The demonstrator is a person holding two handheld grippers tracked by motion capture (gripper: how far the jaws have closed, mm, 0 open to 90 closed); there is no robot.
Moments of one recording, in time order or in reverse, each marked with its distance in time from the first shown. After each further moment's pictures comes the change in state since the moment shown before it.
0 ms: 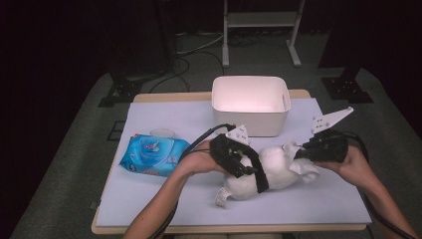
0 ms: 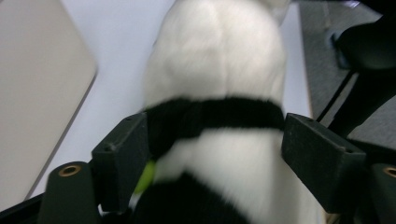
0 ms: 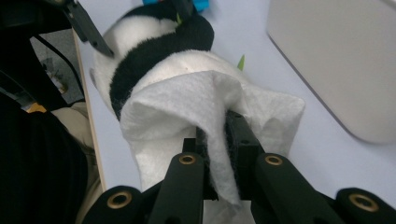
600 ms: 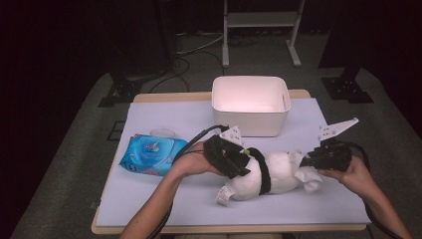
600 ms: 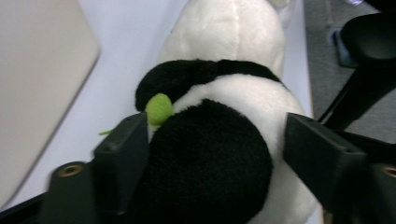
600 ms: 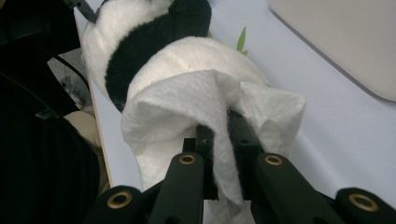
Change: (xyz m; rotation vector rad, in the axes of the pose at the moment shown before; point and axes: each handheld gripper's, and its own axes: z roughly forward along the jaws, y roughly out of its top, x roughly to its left) left arm 0.002 -0.012 -0.006 0.018 -0.024 -0.033; right arm -0.012 -0.040 0.009 -0.040 0.056 0.107
